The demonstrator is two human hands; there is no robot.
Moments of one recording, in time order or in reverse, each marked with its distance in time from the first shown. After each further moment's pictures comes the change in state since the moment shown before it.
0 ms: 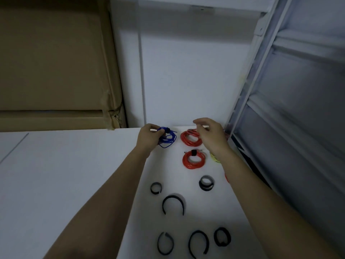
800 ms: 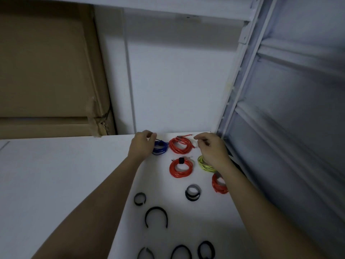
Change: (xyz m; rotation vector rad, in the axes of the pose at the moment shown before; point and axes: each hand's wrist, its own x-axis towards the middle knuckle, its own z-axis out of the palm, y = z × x) left_hand 0.023 -0.014 0.021 0.574 0.051 0.235; right_hand 0.002 0.037 -0.037 -0.215 -0.007 -0.038
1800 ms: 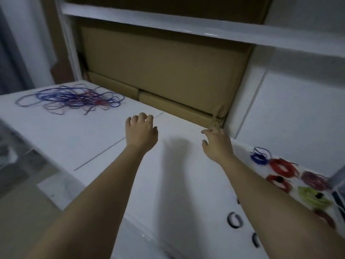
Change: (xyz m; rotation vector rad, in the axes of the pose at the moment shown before) left_hand -0.226 -0.087 -0.264 0.899 0.598 -0.245; right_hand -0.096 -0.185 0.172 -0.513 -0.336 -0.708
